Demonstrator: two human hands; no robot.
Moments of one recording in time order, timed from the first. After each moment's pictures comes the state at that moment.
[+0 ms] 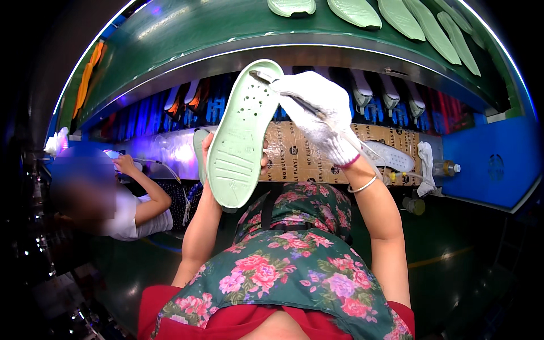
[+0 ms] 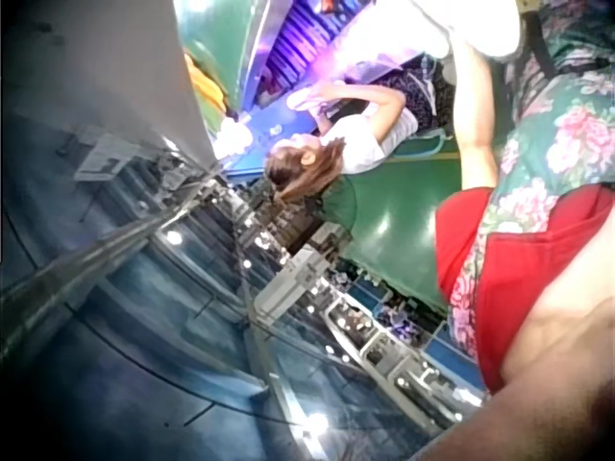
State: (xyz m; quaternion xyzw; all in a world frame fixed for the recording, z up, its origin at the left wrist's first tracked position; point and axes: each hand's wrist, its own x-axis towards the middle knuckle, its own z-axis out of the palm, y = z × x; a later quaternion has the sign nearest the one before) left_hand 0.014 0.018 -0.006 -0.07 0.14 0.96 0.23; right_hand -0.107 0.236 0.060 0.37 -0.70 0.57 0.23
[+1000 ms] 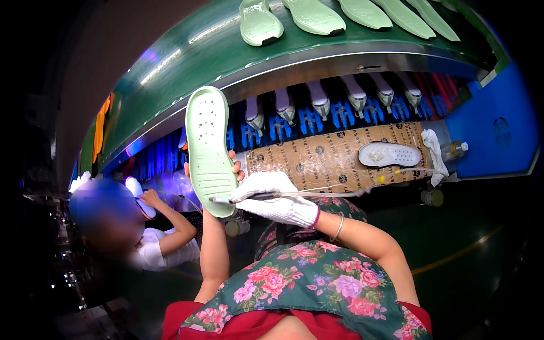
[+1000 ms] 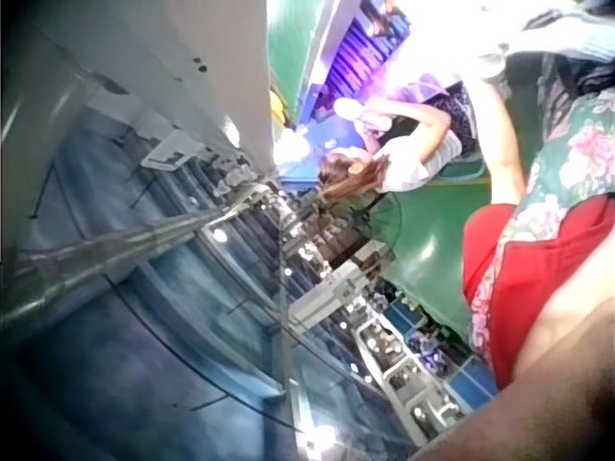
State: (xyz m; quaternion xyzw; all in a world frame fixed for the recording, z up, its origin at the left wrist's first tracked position) left_hand 0.001 -0.018 0.014 0.04 0.21 0.97 0.12; right_hand 0.003 0.198 0.028 0.30 -0.53 0.78 -0.16
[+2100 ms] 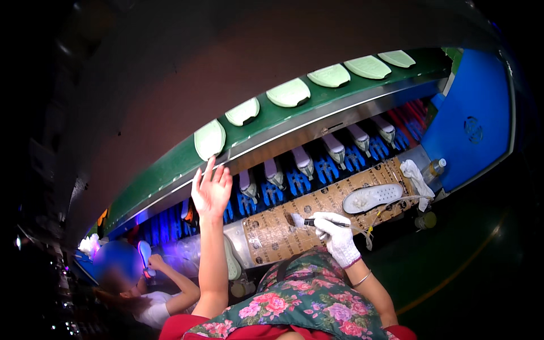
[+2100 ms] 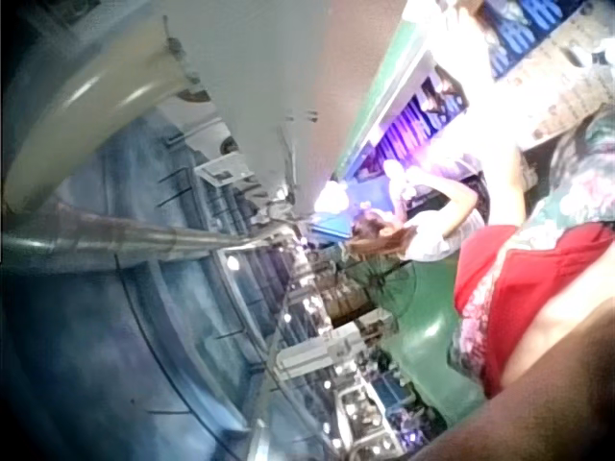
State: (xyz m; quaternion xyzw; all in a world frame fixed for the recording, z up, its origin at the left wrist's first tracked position) left_hand -0.128 -0.012 0.057 -0.01 0.28 0.96 0.05; right_hand 0.009 0.292 -0.056 -0.13 -0.39 0.91 -0.07
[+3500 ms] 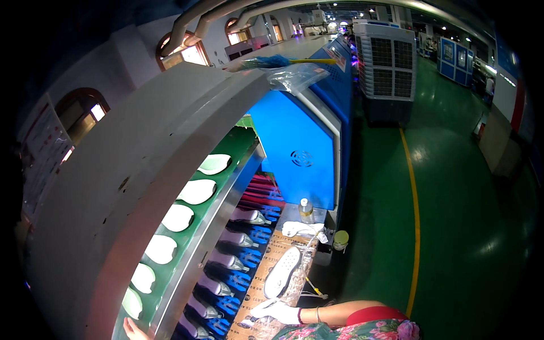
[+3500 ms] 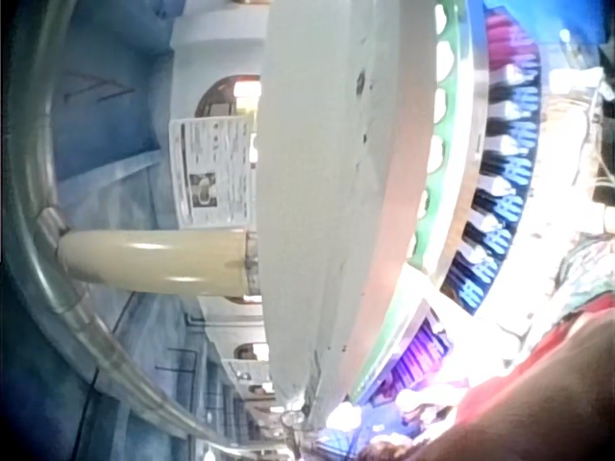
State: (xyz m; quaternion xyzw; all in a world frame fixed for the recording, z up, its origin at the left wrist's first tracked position) left_hand -0.252 -0.052 0.049 -0.07 0.88 0.28 -0.36; right_hand 0.002 0.330 -0.111 -0.13 -0.44 0.88 -0.09
